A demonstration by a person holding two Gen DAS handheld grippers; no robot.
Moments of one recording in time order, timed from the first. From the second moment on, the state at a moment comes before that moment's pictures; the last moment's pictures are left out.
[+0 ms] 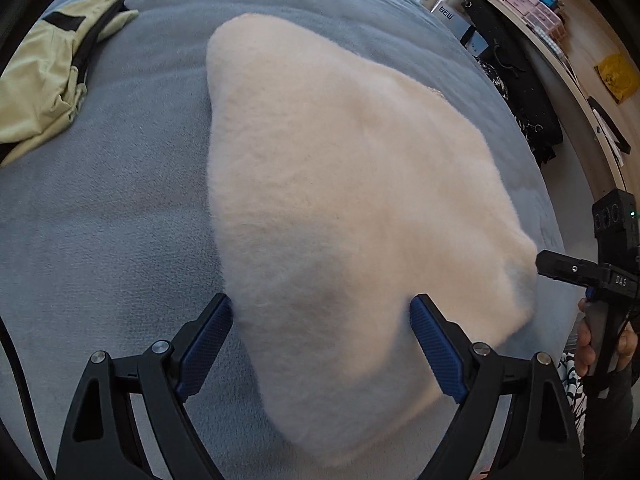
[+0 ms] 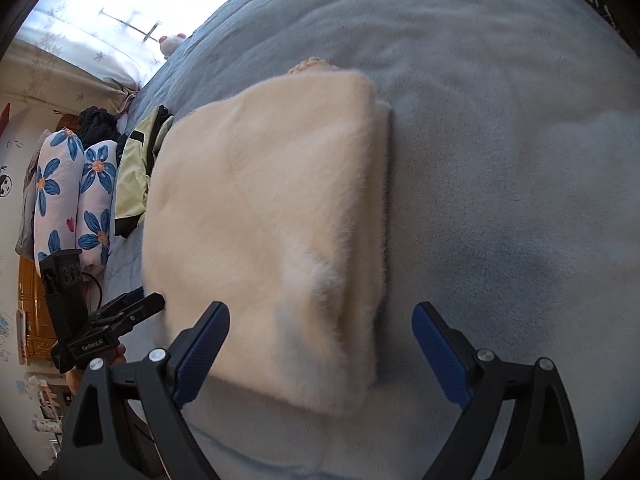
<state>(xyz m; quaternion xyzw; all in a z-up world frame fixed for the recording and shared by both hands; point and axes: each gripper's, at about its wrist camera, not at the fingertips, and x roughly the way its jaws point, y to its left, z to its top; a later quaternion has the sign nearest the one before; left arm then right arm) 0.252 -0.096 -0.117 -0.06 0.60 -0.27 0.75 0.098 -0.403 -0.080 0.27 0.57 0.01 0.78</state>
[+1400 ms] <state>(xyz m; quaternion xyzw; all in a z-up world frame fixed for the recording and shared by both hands) 0.276 -0.140 -0.149 -0.08 0.57 -0.31 0.76 0.154 -0.375 -0.121 0.26 0.55 0.11 0.79</state>
